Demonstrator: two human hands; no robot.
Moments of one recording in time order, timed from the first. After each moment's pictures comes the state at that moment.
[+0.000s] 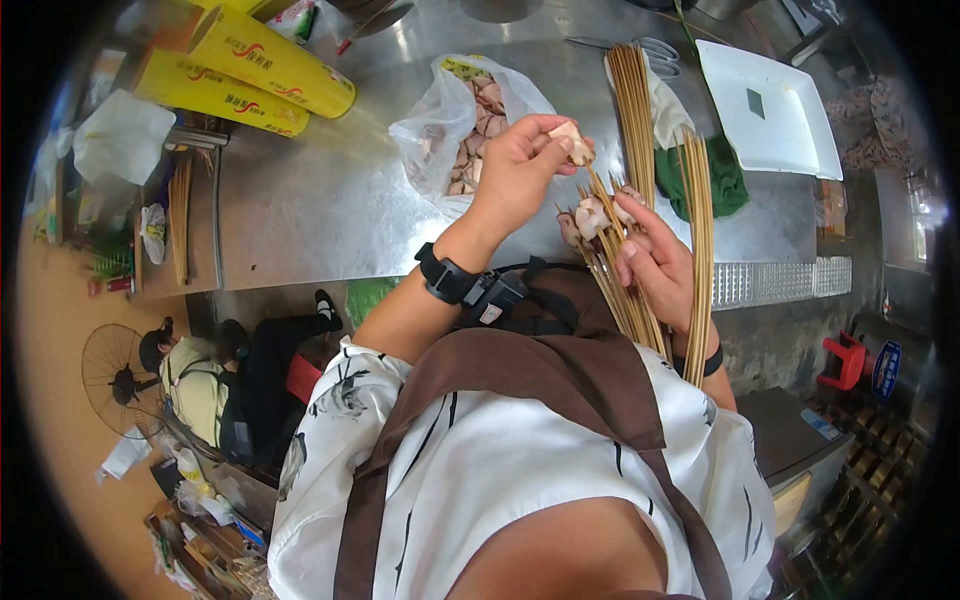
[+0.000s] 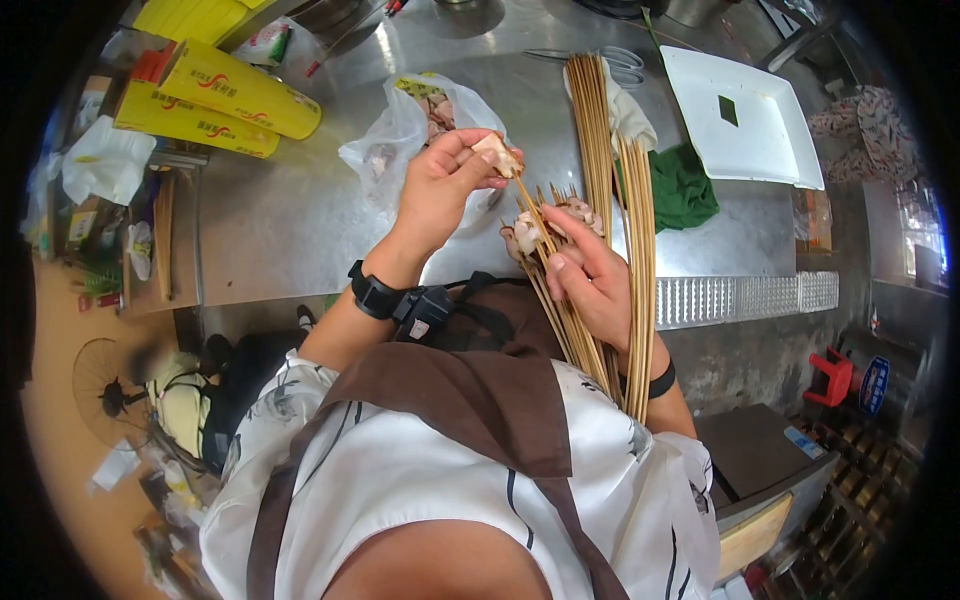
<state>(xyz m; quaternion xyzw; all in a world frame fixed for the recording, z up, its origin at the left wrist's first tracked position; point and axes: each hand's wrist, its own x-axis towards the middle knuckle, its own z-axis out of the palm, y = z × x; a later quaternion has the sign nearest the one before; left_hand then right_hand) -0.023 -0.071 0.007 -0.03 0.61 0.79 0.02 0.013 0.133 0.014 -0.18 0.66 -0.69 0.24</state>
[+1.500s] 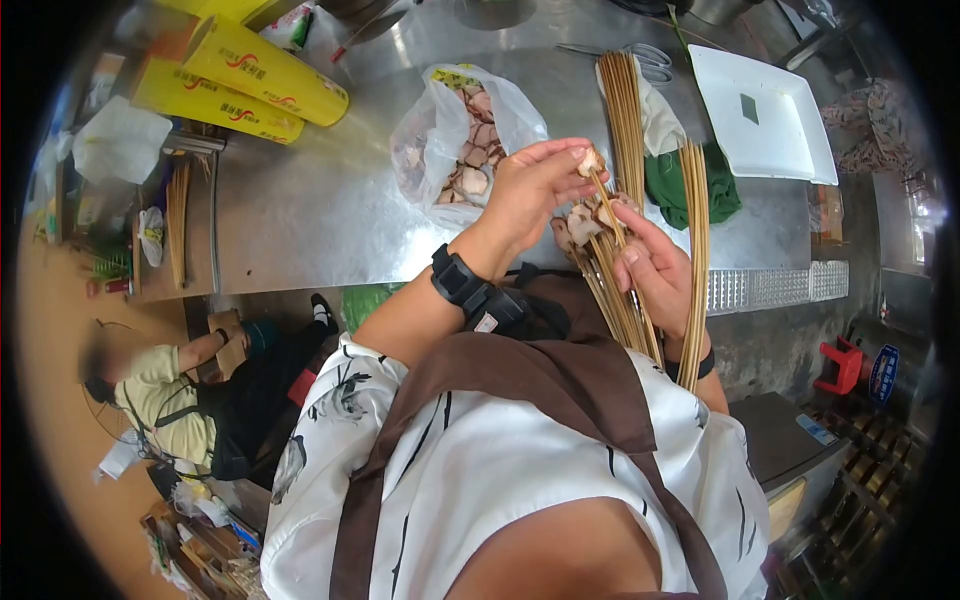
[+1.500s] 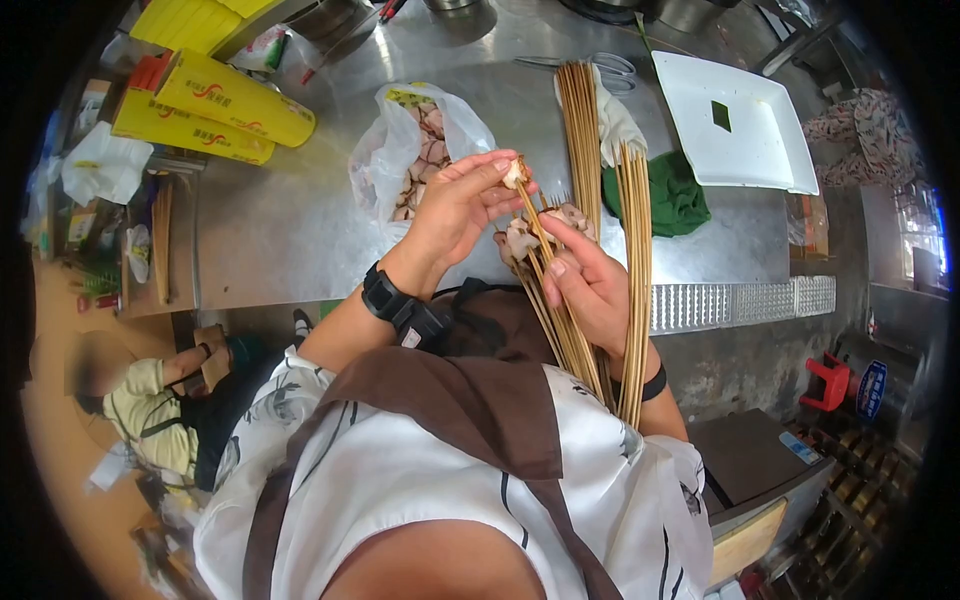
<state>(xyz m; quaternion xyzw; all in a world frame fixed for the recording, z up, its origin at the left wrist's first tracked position) -0.025 -0.050 0.007 -0.12 0.41 0.89 0.11 0.009 0.142 0.015 -0.16 0.61 -0.73 0.25</state>
